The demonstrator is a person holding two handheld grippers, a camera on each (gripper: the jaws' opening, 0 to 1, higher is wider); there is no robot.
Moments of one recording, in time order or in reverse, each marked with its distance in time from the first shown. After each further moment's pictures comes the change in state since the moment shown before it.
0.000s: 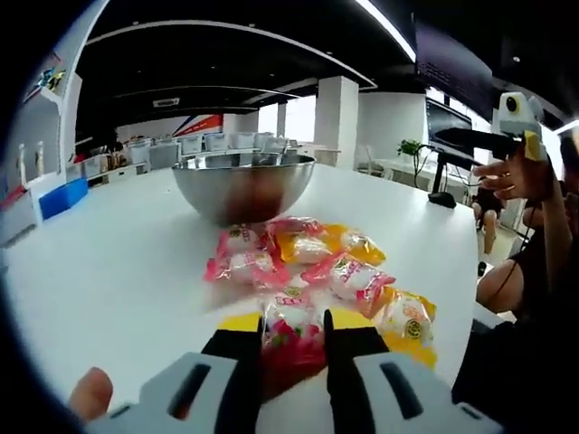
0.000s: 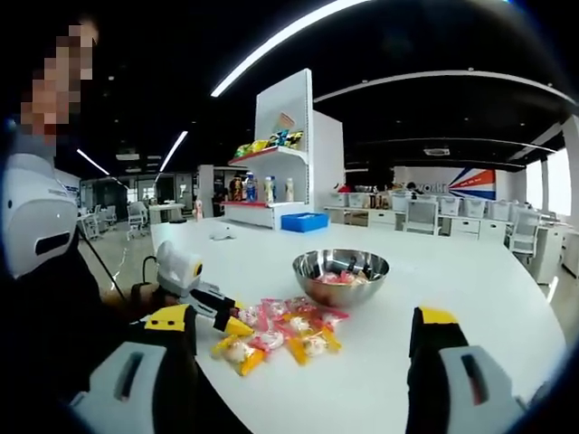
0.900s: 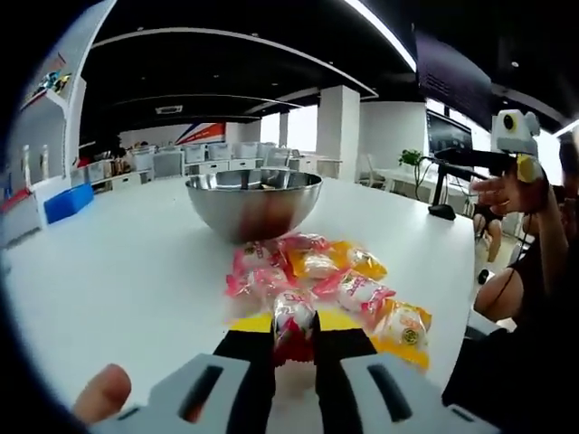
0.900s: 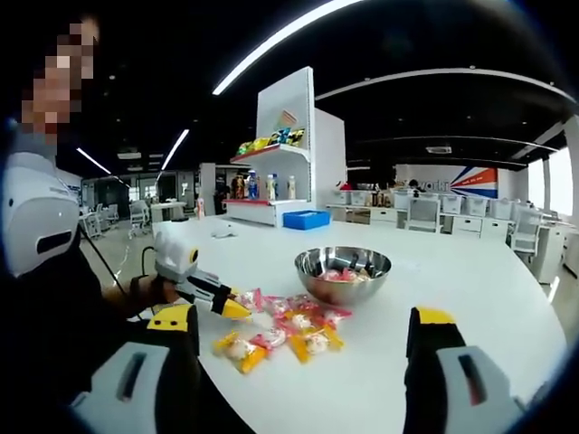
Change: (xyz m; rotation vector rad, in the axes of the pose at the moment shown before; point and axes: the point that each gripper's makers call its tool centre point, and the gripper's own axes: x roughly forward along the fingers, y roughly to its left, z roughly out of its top) left arm -0.020 0.015 0.022 -0.006 -0.054 0.019; right arm 0.001 0.001 -0.002 -0.002 0.012 0.010
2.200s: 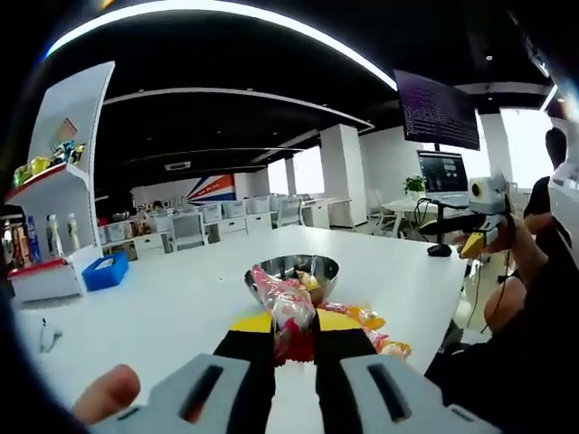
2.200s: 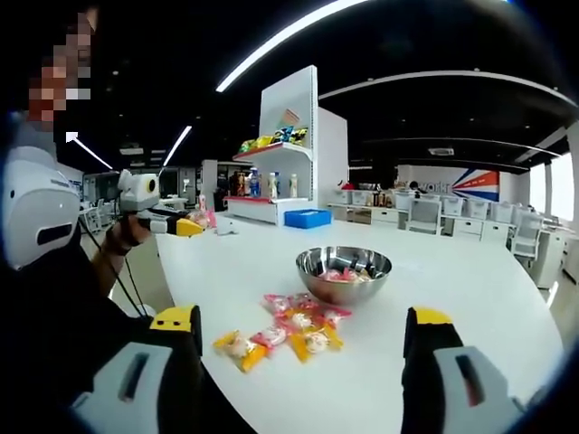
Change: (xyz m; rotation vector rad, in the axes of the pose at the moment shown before) left arm -0.116 0.028 0.116 0.154 -0.222 0.068; right arm -0.002 0.002 0.000 -0.020 0.010 0.004
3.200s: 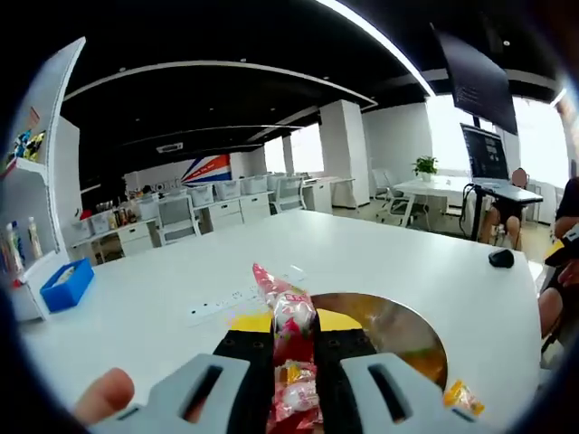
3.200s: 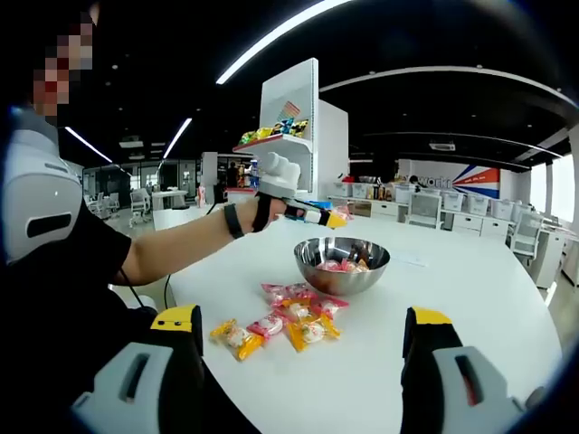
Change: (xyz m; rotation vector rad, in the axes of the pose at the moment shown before) left arm 0.283 0.027 -0.016 -0.045 0.141 -0.026; right arm -0.001 -0.003 -0.011 -0.007 0.039 -0.002
